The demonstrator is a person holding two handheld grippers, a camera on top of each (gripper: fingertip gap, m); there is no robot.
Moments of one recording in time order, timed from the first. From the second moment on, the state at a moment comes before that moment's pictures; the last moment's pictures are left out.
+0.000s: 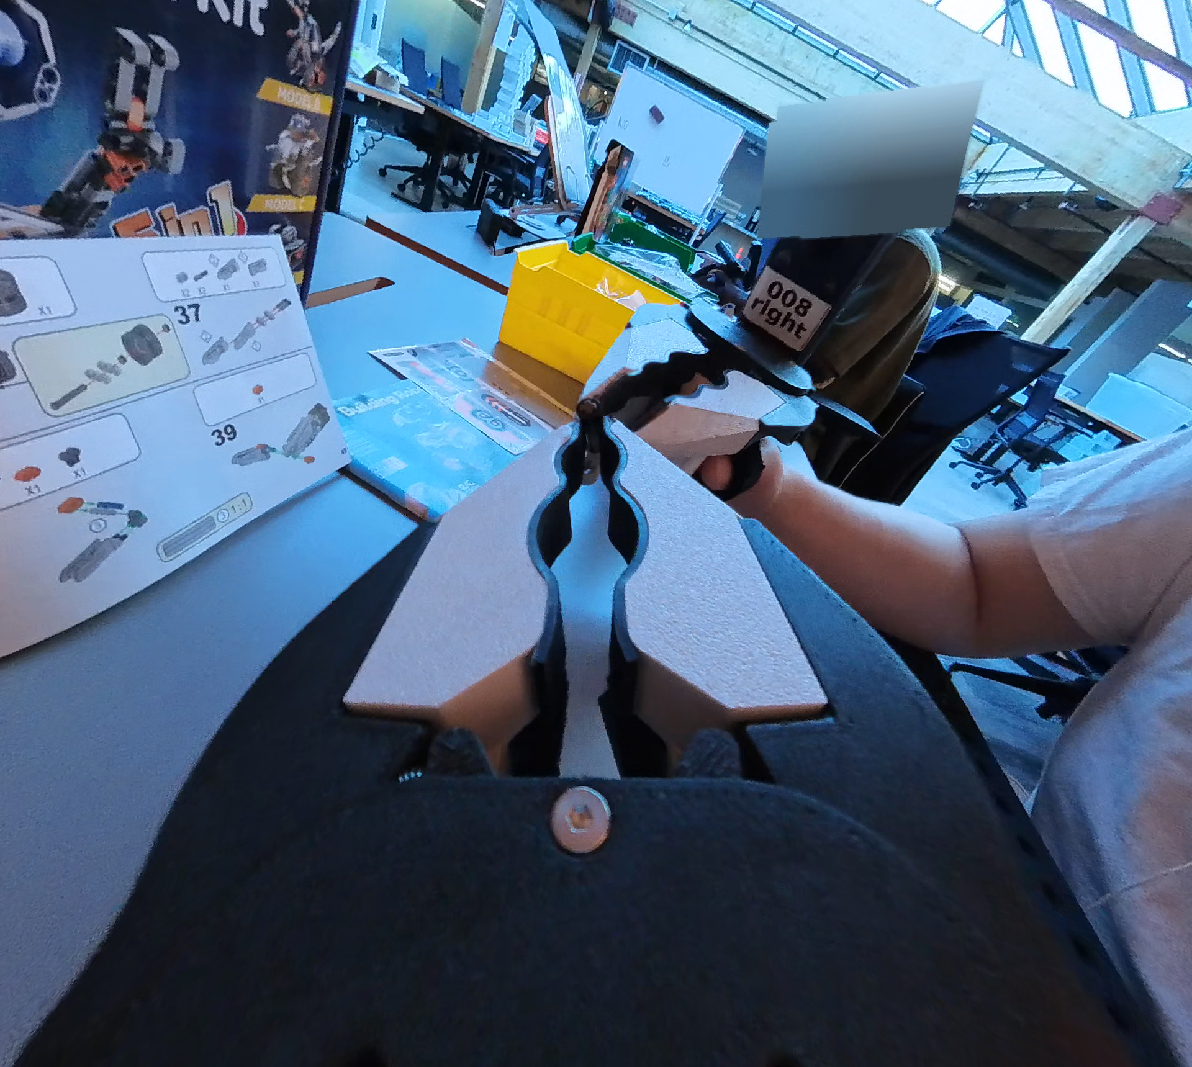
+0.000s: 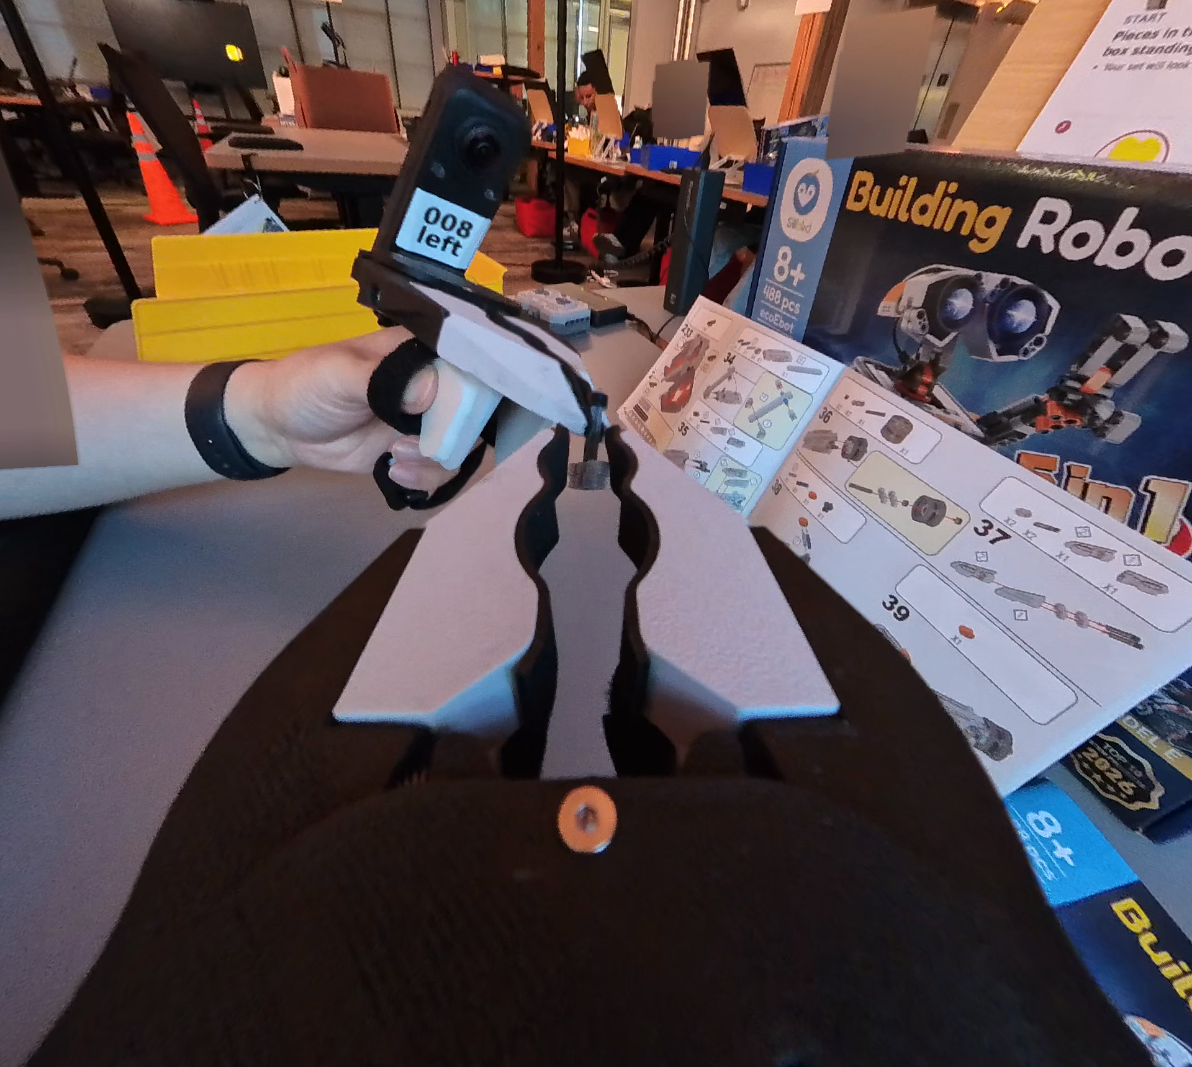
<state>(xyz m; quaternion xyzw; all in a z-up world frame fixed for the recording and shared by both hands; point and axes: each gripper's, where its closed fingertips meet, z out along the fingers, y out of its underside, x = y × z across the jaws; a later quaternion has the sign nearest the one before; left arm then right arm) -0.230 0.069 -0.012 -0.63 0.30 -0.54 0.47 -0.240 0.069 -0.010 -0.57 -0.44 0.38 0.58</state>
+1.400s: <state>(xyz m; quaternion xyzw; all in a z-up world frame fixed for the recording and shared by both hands) -0.236 0.072 -0.025 -0.66 0.30 -0.54 0.43 -0.246 0.071 -0.033 -0.58 -0.49 0.31 0.57</state>
